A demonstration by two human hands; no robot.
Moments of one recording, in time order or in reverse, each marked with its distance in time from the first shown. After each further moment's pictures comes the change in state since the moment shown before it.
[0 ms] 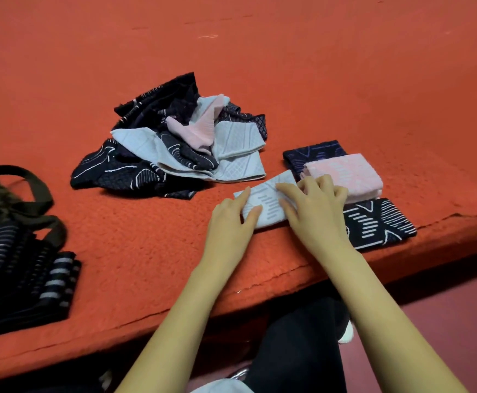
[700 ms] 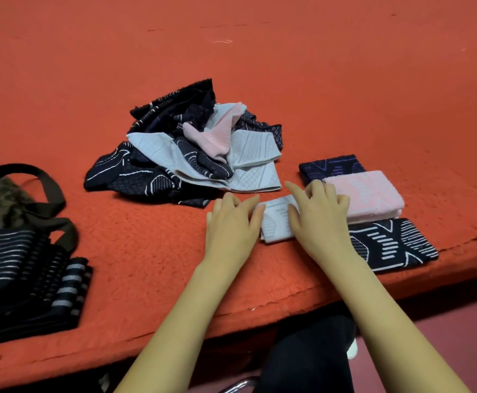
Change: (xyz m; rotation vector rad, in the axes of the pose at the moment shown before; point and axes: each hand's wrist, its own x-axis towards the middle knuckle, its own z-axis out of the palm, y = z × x) left_hand 0.015 0.001 -0.020 0.260 0.053 -0.009; right_hand 0.019 -0.012 0.012 -0.086 -0.030 -0.012
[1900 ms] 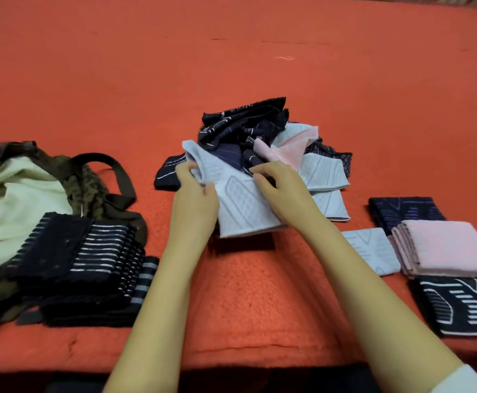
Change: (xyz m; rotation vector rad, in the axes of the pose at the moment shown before) left_hand 0.024 -0.096 -0.123 -0.422 0.302 -0.371; right_hand 0.107 -0.148 0.002 0.762 -0.345 -0.097
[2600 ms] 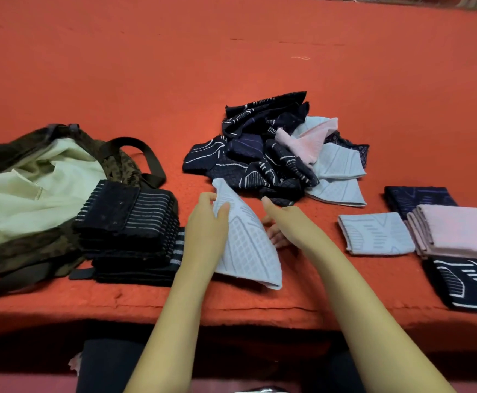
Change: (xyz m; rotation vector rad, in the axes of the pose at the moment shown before) left_hand -0.055 -0.052 -0.020 0.002 -0.030 -0.083; right_hand -0.068 -0.023 0.039 0.420 -0.326 0.637
